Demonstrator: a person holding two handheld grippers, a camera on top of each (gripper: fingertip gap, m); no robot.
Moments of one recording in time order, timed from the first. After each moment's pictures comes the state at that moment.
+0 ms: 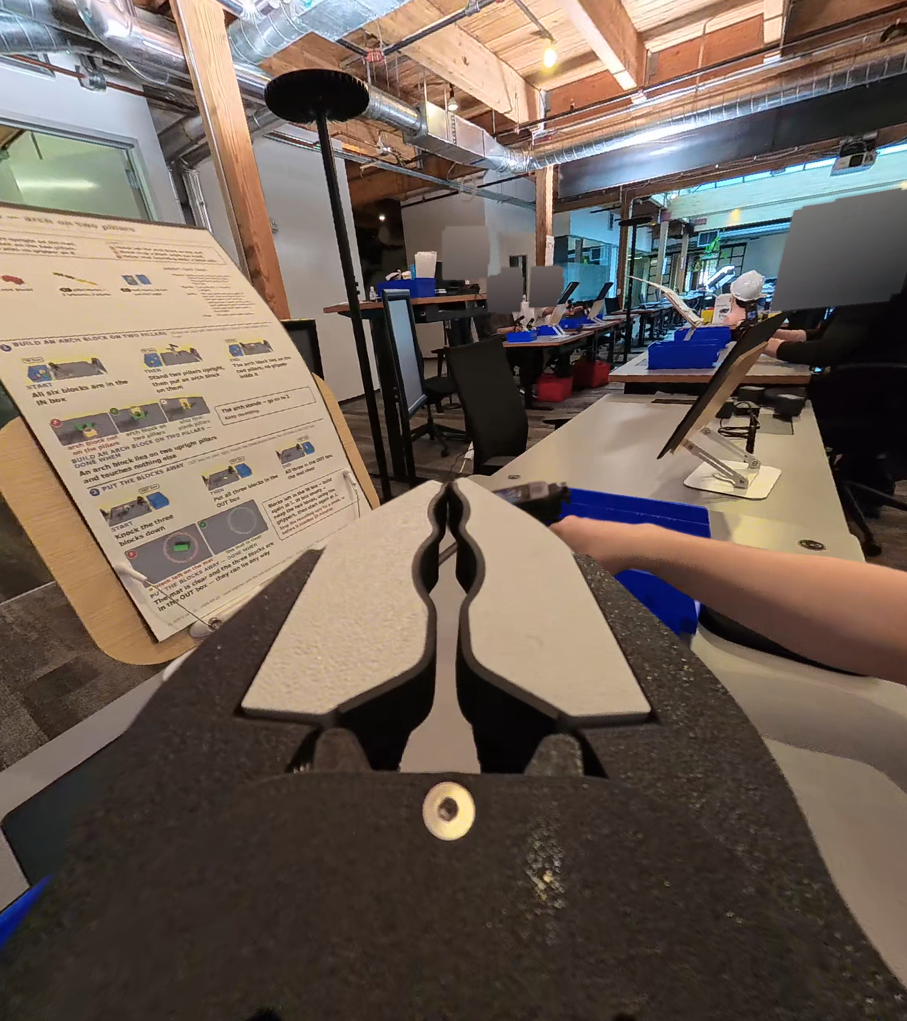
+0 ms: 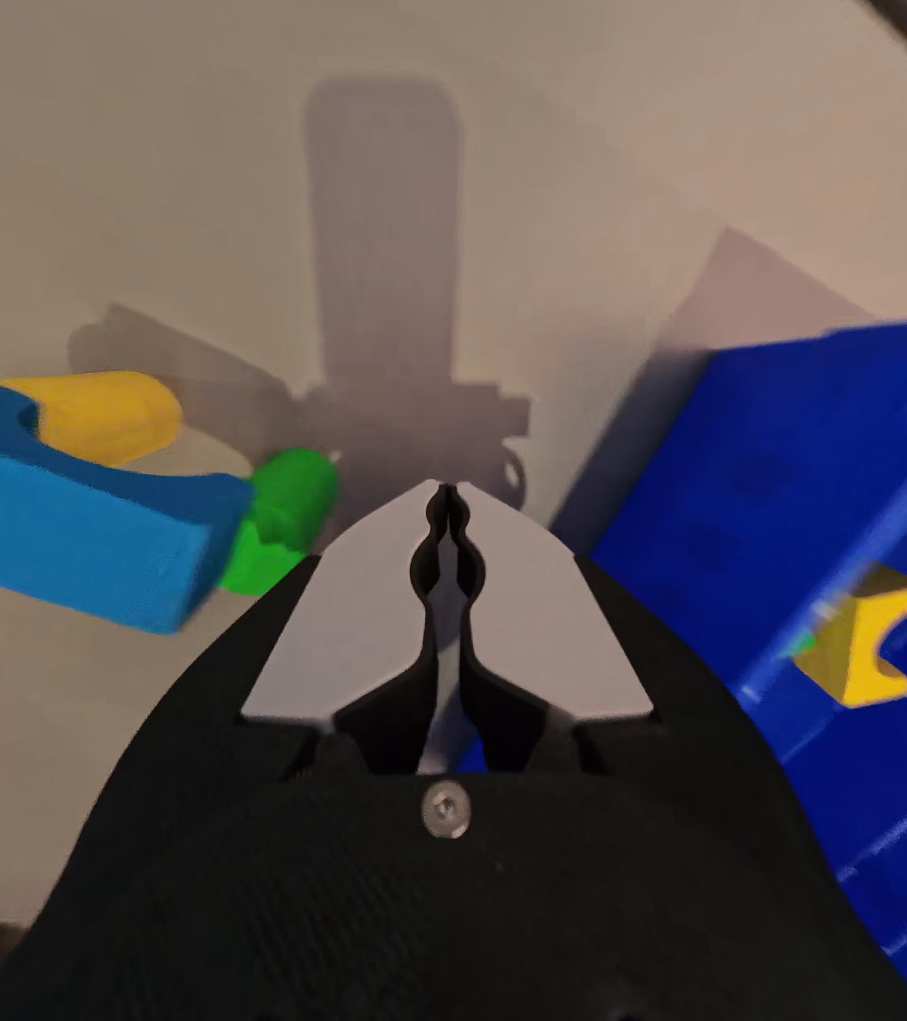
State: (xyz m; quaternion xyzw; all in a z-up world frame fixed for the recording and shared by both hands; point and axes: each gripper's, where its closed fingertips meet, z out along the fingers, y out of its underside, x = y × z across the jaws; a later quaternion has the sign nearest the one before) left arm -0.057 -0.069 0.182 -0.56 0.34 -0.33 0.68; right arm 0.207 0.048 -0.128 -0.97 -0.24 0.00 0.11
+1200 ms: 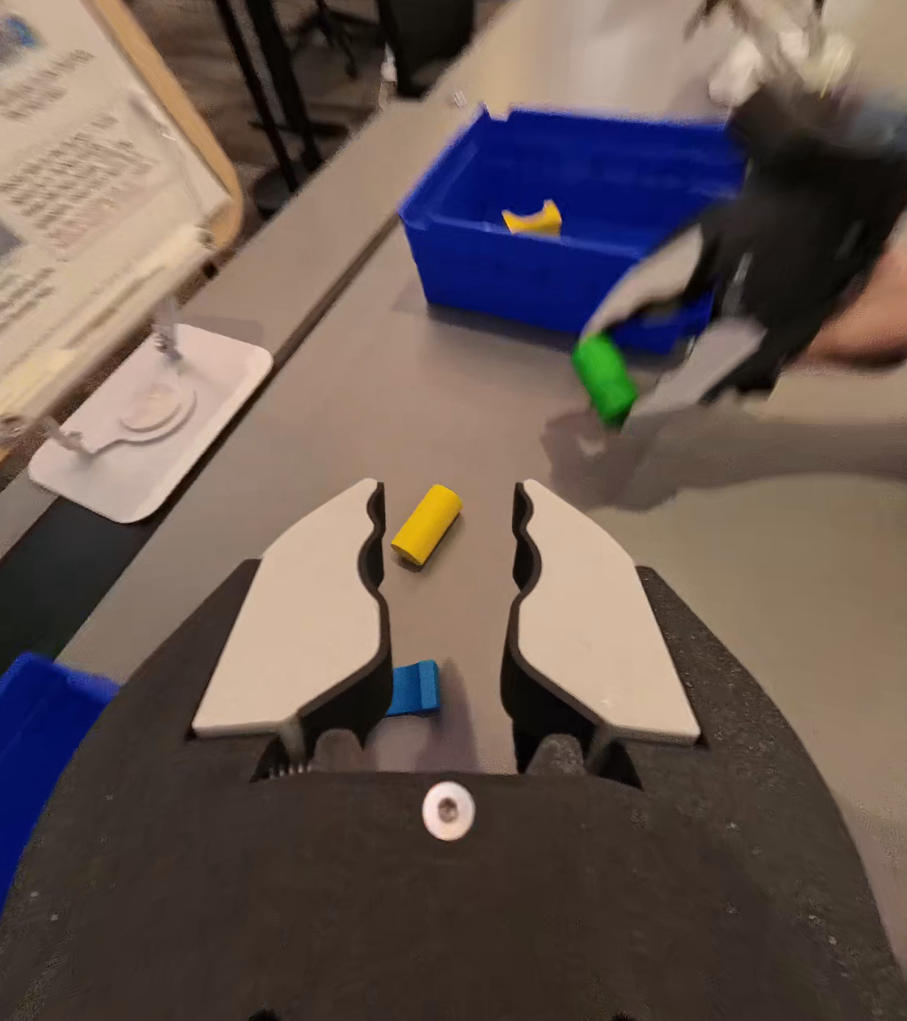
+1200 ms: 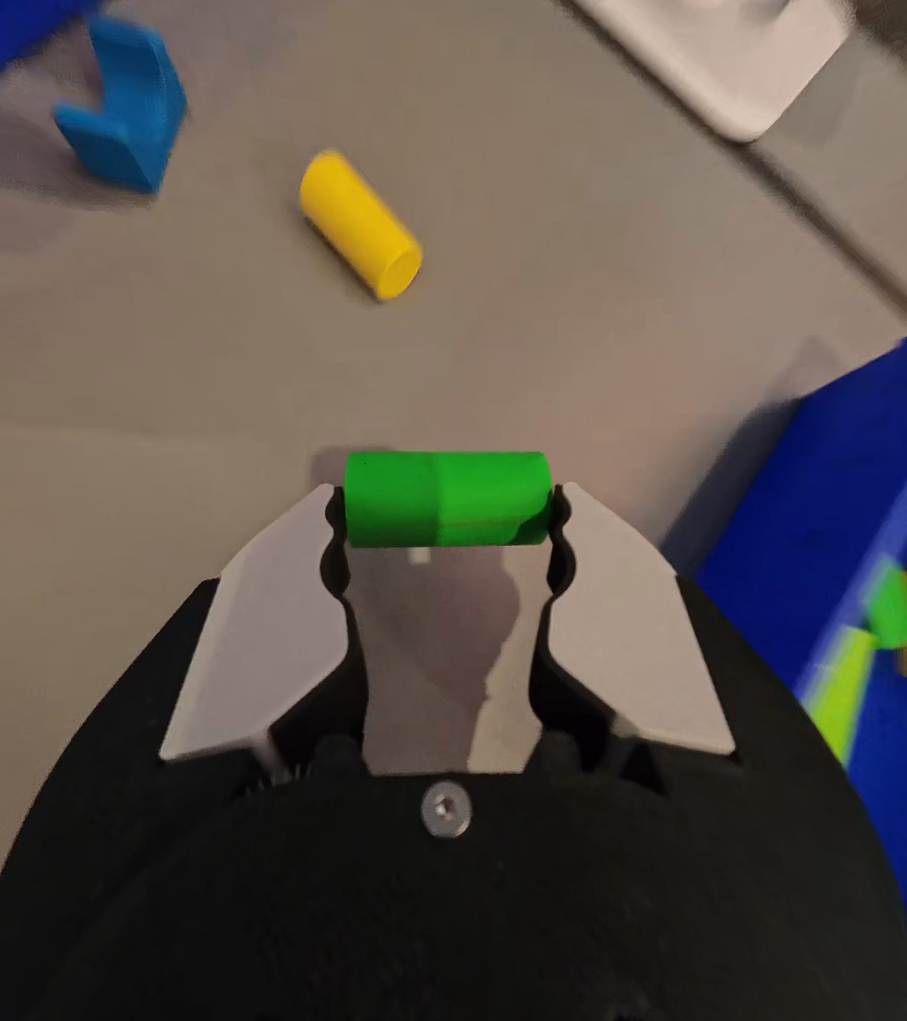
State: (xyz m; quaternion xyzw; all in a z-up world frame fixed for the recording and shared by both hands) left arm -0.002 -0.057 0.041 -0.72 0.49 -0.23 0.44; right arm 0.161 -0.073 -0.079 -0.86 -0.34 0.06 0.37
